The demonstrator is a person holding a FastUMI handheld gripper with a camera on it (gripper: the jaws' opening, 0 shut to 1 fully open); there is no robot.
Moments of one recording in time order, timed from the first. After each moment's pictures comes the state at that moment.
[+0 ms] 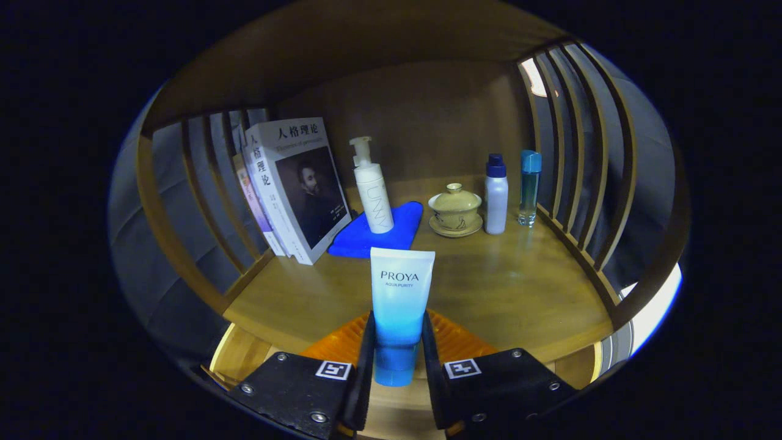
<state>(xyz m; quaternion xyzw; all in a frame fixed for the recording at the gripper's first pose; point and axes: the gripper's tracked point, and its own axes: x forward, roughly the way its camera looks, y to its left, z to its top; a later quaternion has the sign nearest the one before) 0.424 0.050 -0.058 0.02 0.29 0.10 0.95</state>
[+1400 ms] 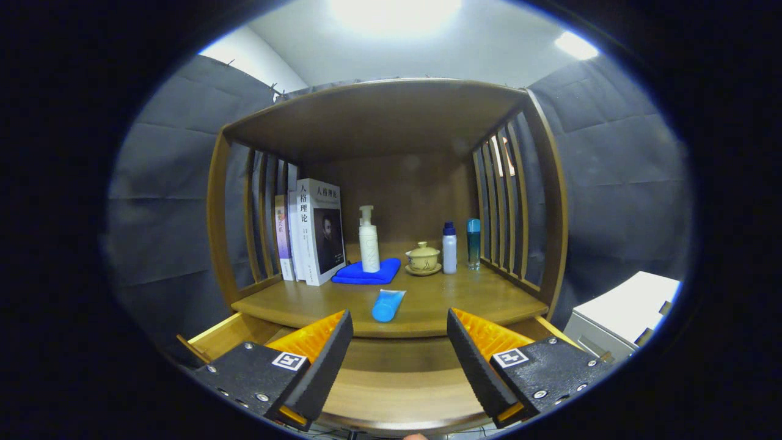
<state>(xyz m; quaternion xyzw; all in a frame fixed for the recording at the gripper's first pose) 0.260 0.028 -0.025 0.00 0.05 0.05 1.00</state>
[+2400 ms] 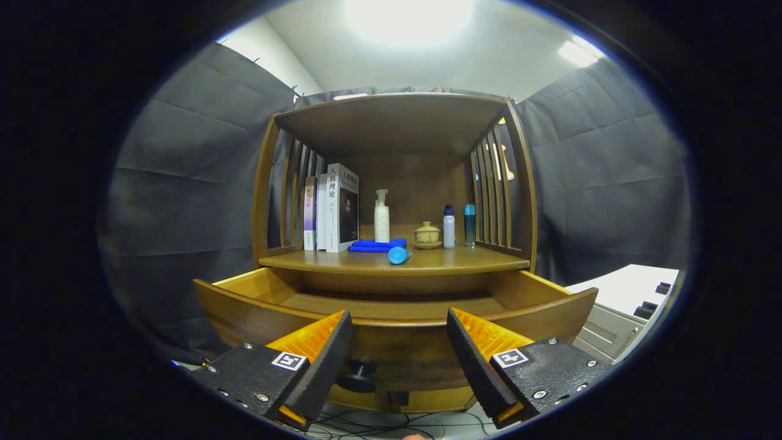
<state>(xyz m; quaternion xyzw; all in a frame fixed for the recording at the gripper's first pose) 0.161 0.035 -0.103 -0.02 0.03 0.06 1.00</state>
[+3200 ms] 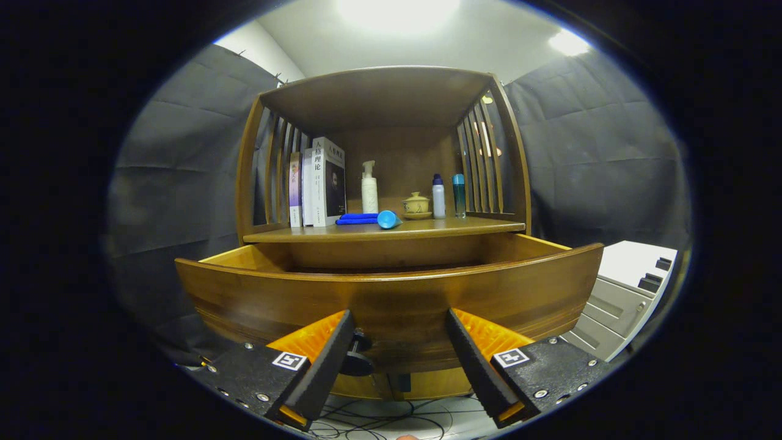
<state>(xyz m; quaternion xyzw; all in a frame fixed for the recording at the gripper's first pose) 0.179 0.027 -0.137 -0.02 0.06 0.02 1.00</state>
